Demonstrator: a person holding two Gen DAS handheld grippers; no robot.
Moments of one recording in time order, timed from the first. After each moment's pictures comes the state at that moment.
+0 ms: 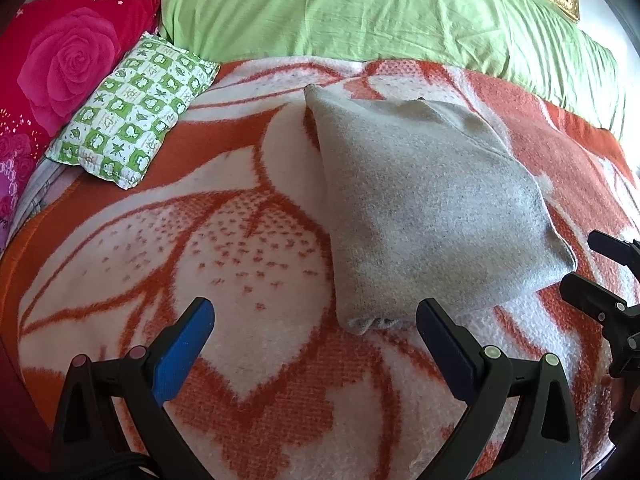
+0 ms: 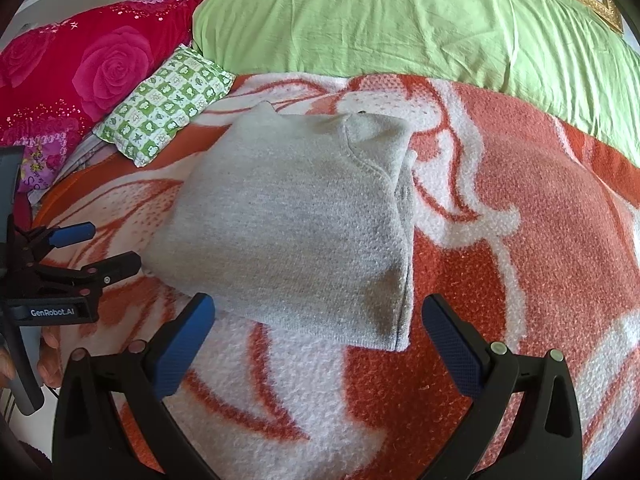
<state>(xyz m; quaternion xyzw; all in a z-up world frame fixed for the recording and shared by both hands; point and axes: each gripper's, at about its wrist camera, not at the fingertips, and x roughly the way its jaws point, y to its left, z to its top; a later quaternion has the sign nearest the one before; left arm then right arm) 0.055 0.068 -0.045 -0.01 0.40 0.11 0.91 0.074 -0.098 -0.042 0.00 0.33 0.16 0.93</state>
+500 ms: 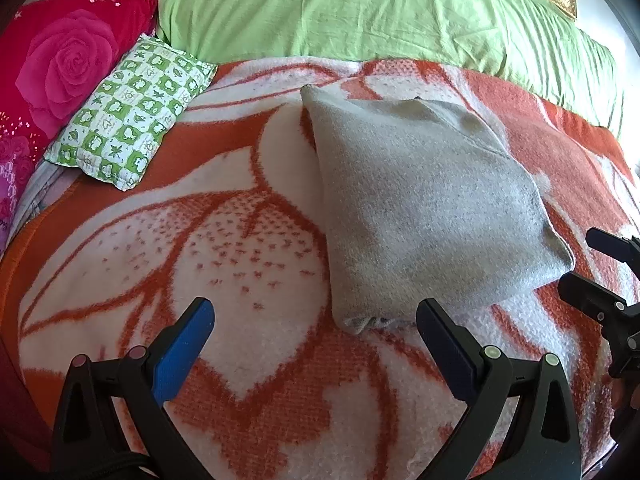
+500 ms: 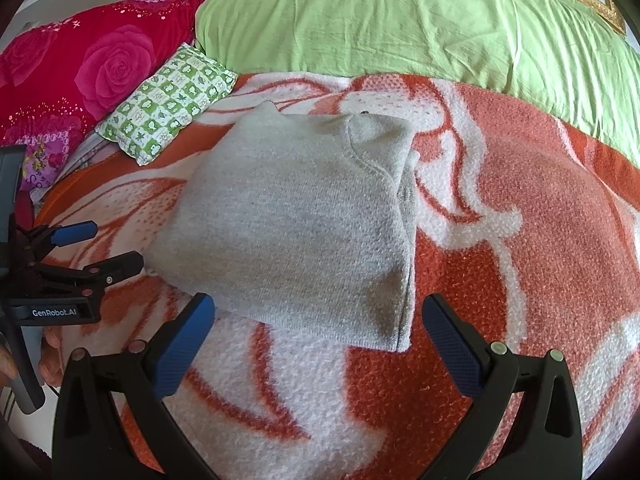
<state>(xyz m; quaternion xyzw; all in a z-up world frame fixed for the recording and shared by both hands) 0.054 0.066 -0.045 -0.01 0.40 0.11 0.91 0.071 -0.095 -0.042 0.00 0.33 0.16 0.93</state>
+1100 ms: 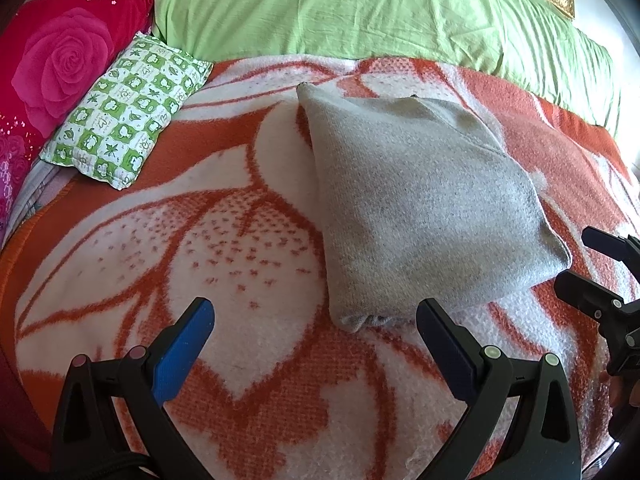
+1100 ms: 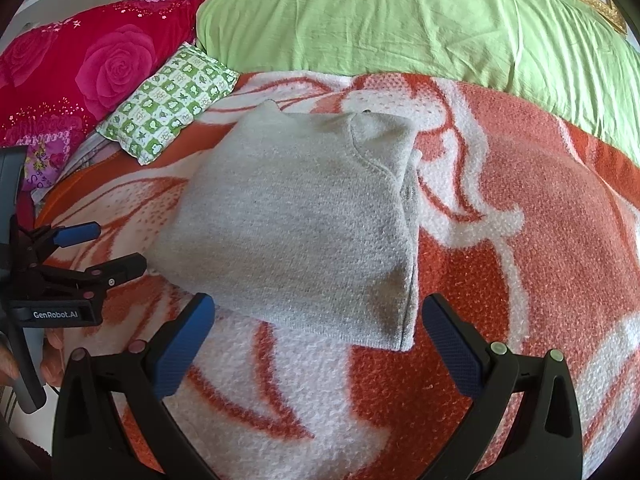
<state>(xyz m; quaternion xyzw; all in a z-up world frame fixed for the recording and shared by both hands) 0.055 0.067 -0.046 -0.01 0.41 0.10 0.91 0.072 -0.095 -0.042 0.00 0.33 0.16 0.93</state>
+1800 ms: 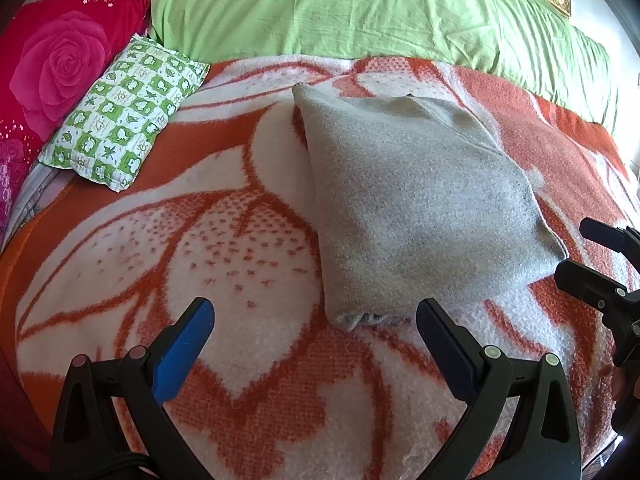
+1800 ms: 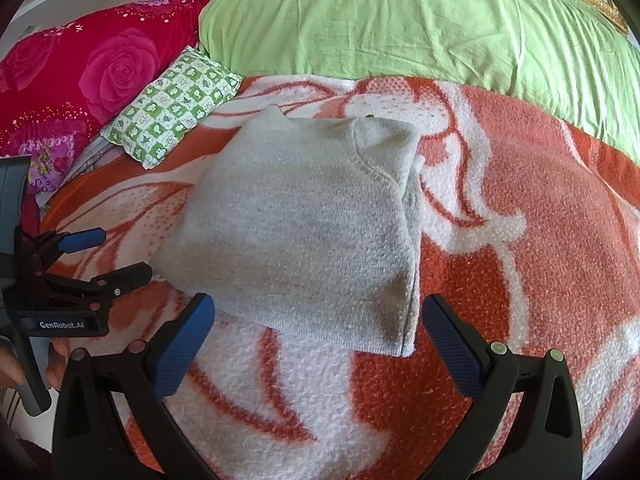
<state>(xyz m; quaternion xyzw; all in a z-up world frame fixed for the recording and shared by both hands) 0.056 0.066 -0.045 0.00 0.40 0.09 0.91 0.071 -0.093 -0.037 0.01 0.33 0.17 0.93</state>
